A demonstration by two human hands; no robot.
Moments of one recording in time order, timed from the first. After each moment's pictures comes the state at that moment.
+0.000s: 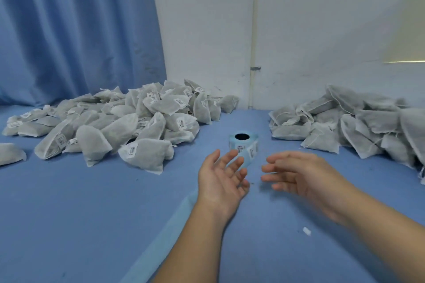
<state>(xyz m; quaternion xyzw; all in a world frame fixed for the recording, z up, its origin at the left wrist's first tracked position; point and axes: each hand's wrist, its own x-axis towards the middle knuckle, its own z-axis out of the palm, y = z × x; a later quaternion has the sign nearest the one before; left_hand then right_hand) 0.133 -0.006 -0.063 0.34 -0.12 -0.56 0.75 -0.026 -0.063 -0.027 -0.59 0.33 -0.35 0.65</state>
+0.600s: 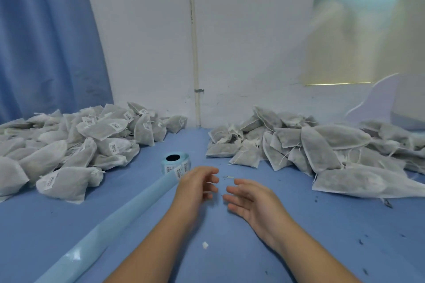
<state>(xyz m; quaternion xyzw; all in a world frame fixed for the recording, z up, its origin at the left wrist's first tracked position) 0.031 -0.061 -0.043 0.53 -0.33 -0.41 0.66 -0.114 -0.093 -0.055 -0.42 0.33 -0.44 0.73</state>
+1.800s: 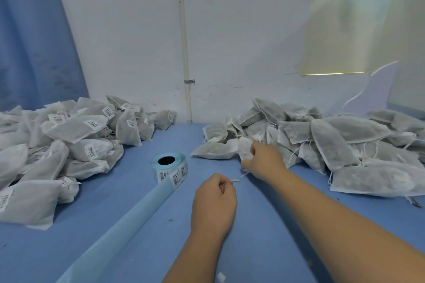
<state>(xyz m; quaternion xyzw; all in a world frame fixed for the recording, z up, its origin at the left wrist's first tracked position) 0.028 -0.106 -0.081 0.69 -0.48 -0.16 0.51 -0.076 -0.245 -0.052 -0.76 0.59 -0.25 0.10</state>
